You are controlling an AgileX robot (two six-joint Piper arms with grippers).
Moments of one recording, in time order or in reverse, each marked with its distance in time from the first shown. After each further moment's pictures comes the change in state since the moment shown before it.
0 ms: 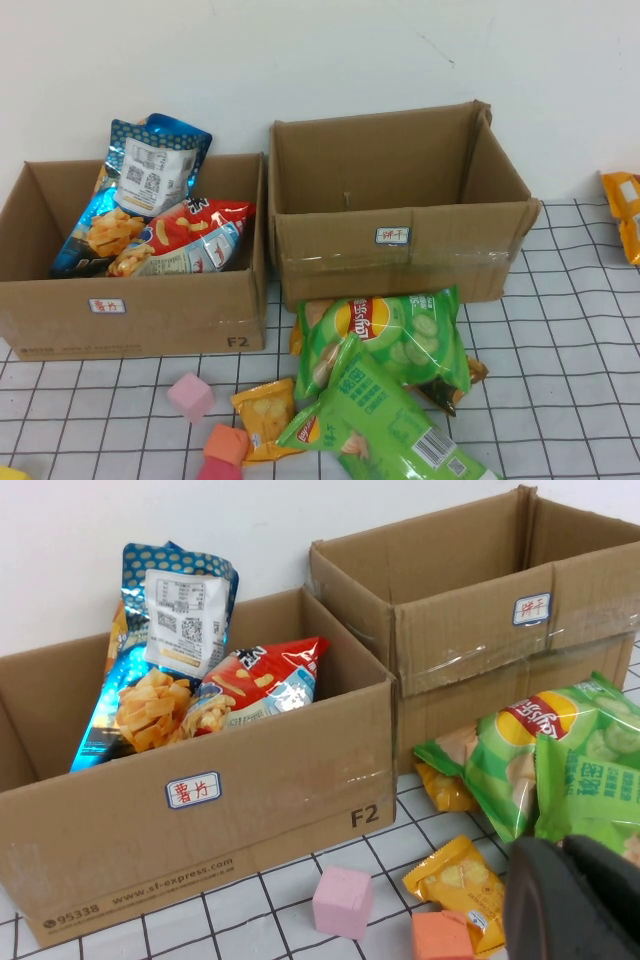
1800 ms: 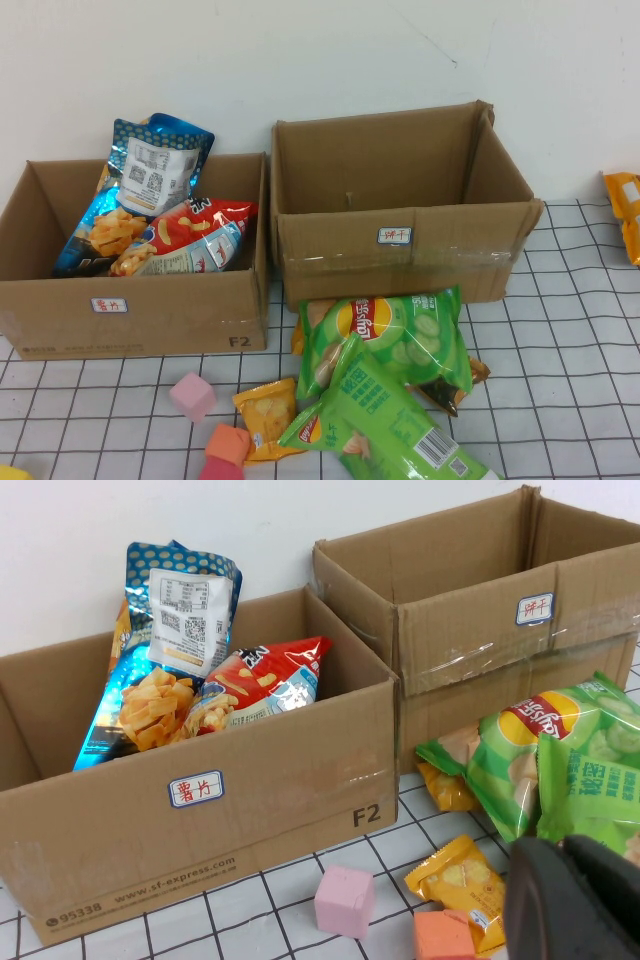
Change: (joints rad) right arm -0.677 -0.184 0.277 0.191 -0.027 0.006; left arm 0.000 0.000 0.000 -0.002 0.000 0.000
